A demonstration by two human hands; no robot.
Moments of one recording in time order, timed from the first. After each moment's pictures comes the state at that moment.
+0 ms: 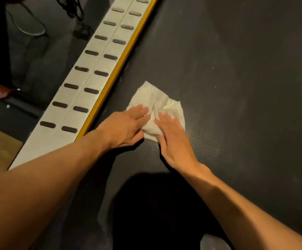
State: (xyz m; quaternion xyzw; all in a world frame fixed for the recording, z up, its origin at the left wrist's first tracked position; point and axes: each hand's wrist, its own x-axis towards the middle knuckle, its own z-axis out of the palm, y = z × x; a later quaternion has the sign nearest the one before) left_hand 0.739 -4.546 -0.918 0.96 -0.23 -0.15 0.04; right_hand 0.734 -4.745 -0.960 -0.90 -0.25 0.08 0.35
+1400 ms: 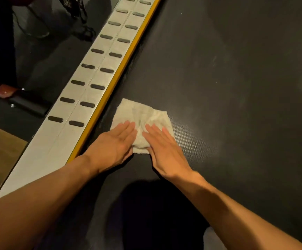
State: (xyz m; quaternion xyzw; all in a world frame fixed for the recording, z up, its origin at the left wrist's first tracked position) left_hand 0.663 -4.532 -0.919 0.96 -0.22 -0.16 -0.06; right_hand 0.682 -4.729 -0.956 -0.90 -0.32 0.10 0.28
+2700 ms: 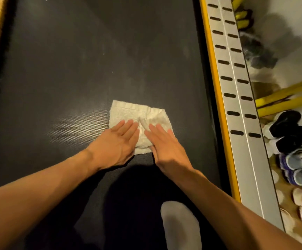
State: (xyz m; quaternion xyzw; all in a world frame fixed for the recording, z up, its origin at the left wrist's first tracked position) left_hand 0.734 -4.734 -0.946 0.87 -0.47 -0.11 -0.02; right_hand 0.668 -4.918 -0.935 -0.96 -0.05 0.15 0.23
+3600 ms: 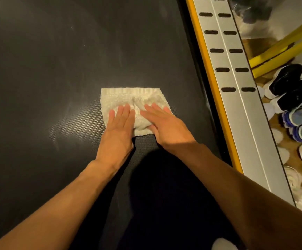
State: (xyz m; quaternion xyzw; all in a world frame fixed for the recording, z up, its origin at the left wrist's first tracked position) left_hand 0.663 -4.771 -0.963 0.94 -0.30 -0.12 0.12; right_hand 0.636 -4.940 -0.943 -0.96 -0.04 0.12 0.26
